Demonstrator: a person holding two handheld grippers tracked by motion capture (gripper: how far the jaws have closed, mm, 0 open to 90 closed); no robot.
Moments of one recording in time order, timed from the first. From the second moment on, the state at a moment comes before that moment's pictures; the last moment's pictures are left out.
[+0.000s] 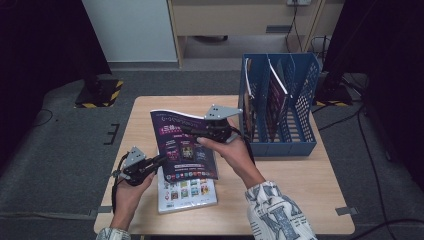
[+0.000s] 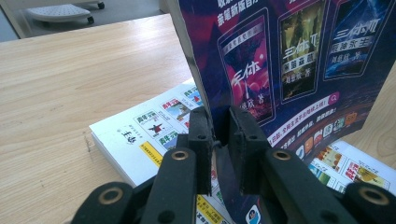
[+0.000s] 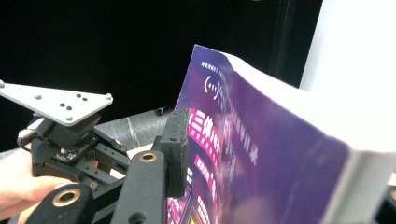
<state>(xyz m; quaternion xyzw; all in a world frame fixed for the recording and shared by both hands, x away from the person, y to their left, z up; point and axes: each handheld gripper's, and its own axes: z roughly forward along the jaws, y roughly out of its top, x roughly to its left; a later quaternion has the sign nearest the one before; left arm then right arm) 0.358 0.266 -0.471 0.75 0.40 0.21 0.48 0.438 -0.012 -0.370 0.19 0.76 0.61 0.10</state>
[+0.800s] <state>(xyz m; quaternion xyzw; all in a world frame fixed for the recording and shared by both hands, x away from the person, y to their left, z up) 0.356 0.268 -0.470 0.76 0.40 0.21 0.48 0.442 -0.006 -0.365 0.19 0.76 0.61 0.09</state>
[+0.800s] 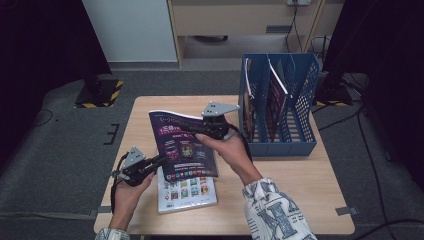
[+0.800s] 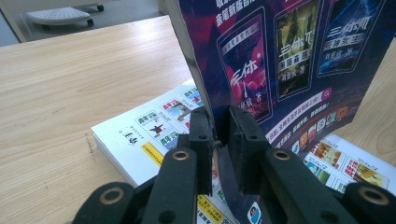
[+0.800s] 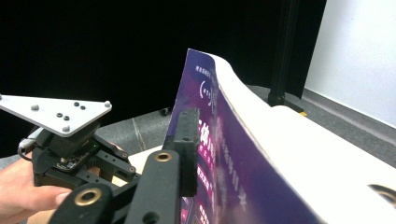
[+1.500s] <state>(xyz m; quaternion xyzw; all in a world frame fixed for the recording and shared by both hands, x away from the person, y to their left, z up) 0.370 0.281 -0.494 0.75 0.46 0.22 0.43 0.439 -0.023 -0.353 0.20 0.74 0.63 0.12</state>
